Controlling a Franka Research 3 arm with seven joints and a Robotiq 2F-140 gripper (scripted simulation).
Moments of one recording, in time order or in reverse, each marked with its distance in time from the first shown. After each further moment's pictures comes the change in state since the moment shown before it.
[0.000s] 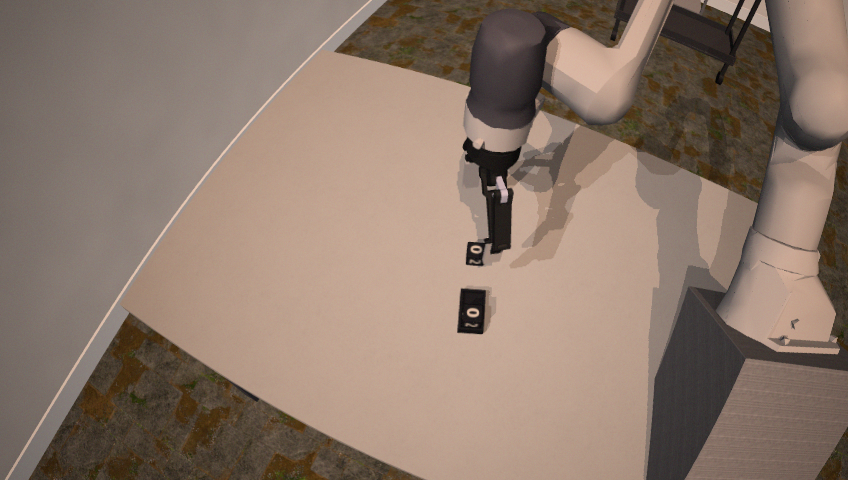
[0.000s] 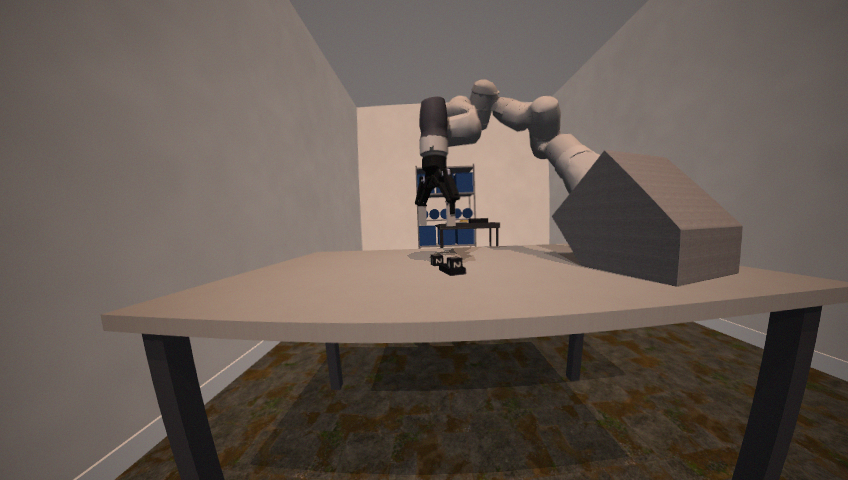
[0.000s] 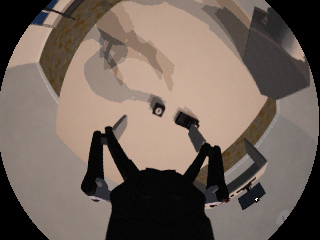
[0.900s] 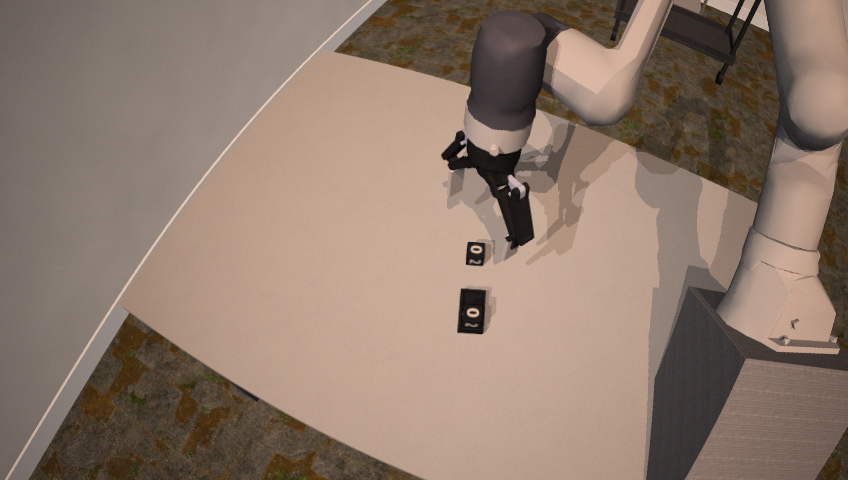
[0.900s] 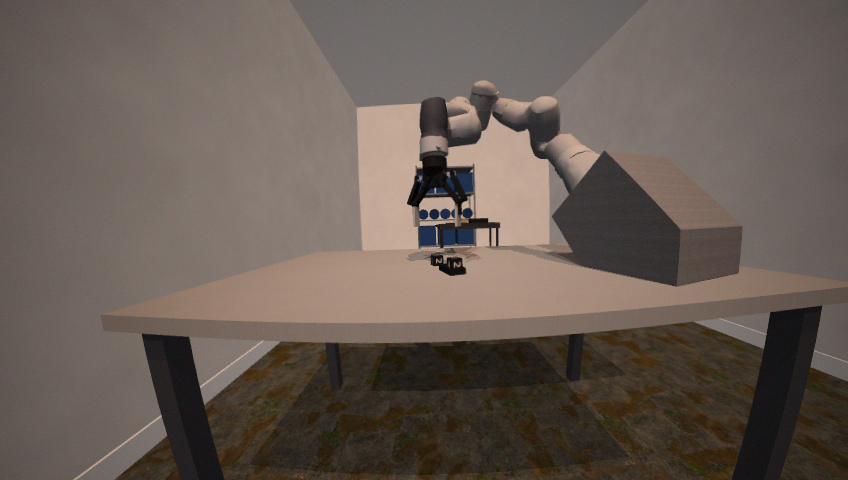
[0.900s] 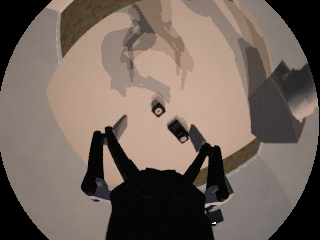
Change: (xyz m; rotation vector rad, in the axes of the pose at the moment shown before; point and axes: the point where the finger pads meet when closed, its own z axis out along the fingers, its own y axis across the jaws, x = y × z) arm 0.001 0.001 0.002 -0.002 0.002 -0.415
